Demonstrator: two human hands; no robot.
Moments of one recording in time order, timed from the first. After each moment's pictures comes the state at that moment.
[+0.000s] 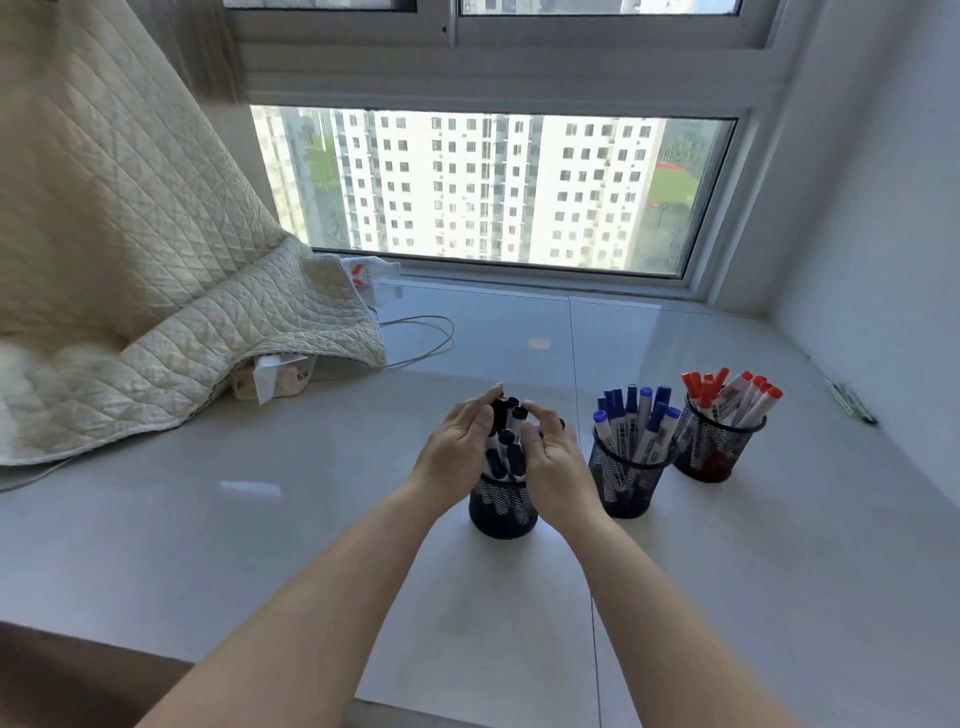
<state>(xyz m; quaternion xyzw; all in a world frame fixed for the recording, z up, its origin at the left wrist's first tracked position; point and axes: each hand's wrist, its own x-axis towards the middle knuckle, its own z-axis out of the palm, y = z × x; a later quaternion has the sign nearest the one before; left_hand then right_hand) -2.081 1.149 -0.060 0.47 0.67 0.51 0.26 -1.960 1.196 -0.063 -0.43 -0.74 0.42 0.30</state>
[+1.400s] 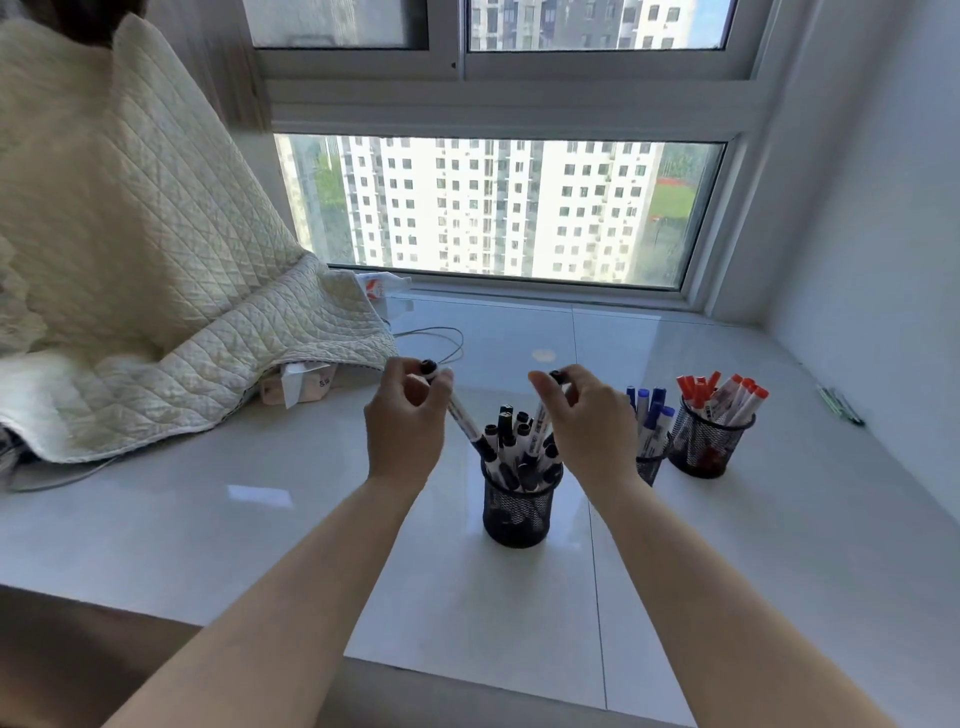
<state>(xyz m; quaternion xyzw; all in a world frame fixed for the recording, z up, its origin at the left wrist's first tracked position) -2.089 1.094 -0.005 0.36 0.66 0.65 0.02 -1.943 1.176 0.007 -0.42 -0.77 0.18 0.44</state>
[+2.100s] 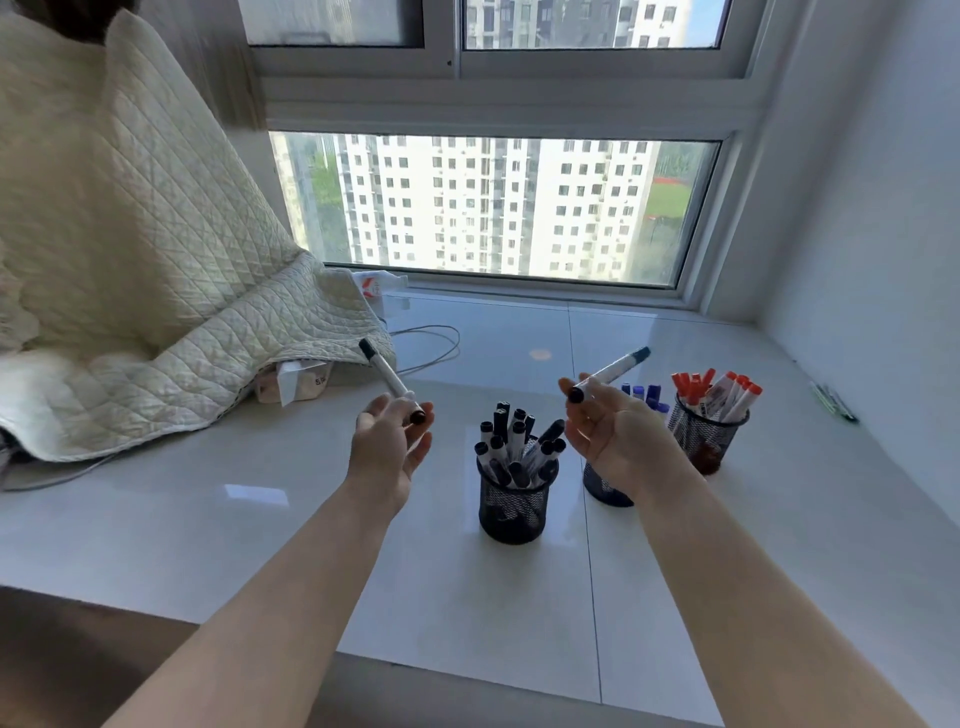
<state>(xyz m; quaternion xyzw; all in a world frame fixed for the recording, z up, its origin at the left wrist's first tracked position) -2.104 1.089 -0.020 0.10 0.48 0.78 0.39 -1.912 1.196 0.009 -0.30 -0.35 0.80 0.38</state>
